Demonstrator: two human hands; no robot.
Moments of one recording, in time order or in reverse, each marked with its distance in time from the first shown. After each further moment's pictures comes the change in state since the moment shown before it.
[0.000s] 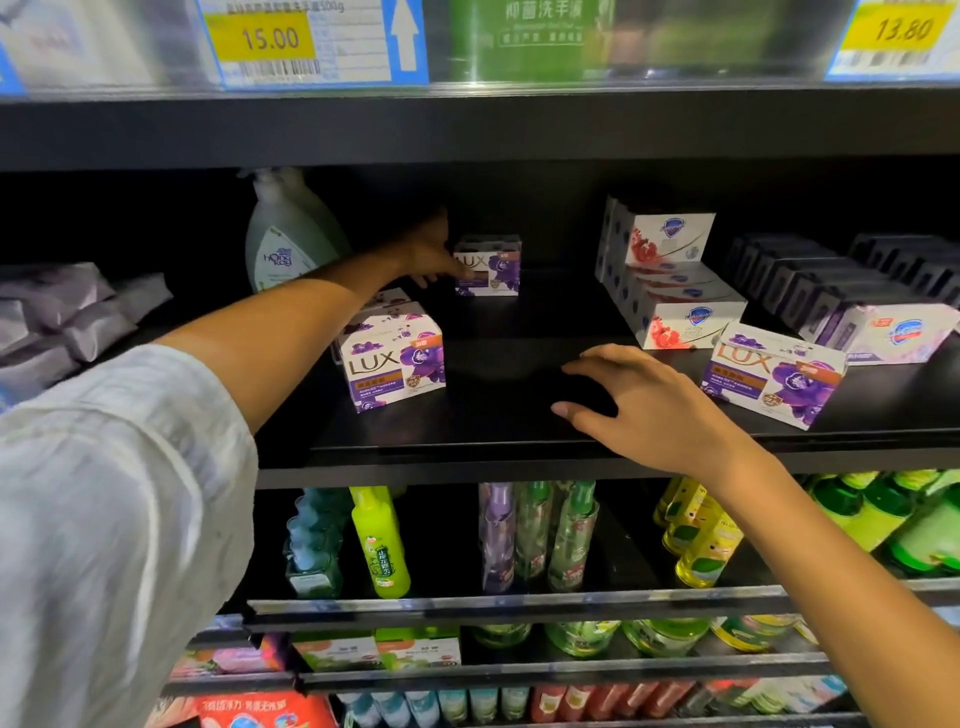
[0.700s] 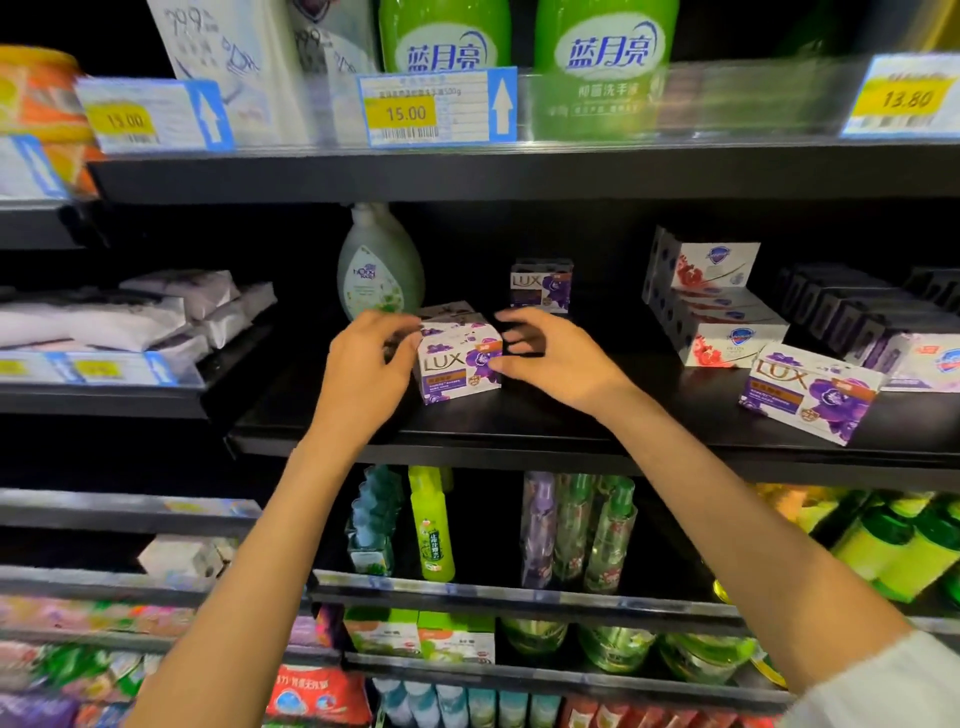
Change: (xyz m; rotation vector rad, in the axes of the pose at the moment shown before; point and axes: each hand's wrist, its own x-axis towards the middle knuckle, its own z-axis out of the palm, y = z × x) left_hand -0.231 -0.047 0.024 -0.016 0.708 0.124; right_hand 0.069 -0.098 0.005 0.733 -0.042 -0.042
